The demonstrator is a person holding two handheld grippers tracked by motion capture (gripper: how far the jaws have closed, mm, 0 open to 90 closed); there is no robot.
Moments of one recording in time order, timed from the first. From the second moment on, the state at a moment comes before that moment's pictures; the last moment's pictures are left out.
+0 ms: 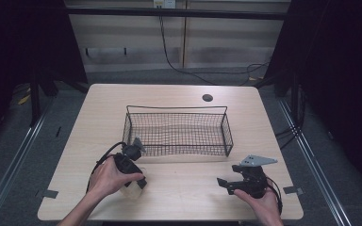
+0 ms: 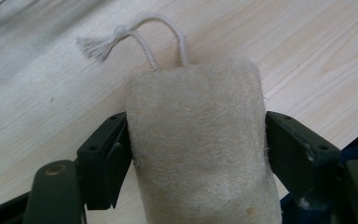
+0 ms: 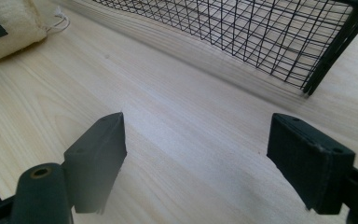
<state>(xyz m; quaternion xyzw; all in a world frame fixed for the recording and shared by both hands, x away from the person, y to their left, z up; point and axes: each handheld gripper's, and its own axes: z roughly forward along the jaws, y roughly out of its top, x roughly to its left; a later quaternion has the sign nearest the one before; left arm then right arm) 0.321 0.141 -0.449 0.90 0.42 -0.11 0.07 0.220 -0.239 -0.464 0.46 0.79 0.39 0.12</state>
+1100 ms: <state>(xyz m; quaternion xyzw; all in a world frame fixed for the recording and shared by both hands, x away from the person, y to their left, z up) 0.329 0.157 -0.407 0.90 0.39 -0.13 0.12 0.221 -0.238 -0.465 0.45 0.79 0.40 0.12</state>
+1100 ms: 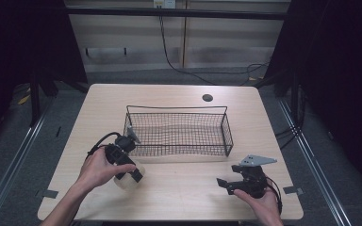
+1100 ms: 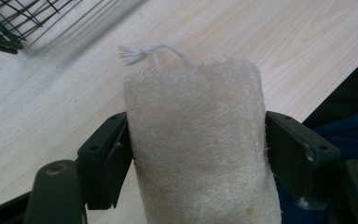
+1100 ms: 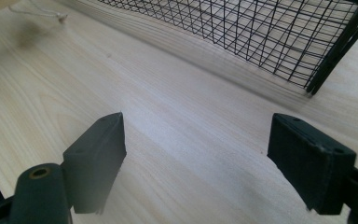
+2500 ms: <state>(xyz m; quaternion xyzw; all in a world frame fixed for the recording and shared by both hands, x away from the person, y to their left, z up) 0.337 0.173 -0.327 0.91 0.37 -0.12 0.14 0.221 -0.238 -0.465 0.46 0.79 0.39 0.11</state>
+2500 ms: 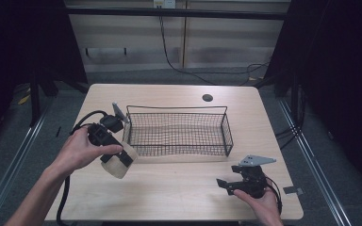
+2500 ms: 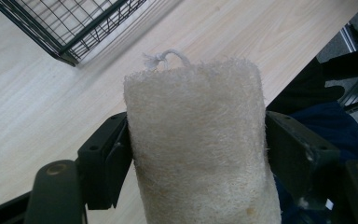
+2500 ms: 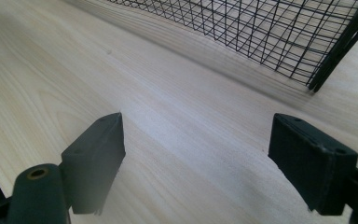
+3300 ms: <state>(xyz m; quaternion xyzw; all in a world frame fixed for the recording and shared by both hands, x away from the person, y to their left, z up) 0.379 0.161 -0.290 0.89 0.40 -0.13 0.16 0.221 -0.238 -0.465 0.46 0.79 0.39 0.11</state>
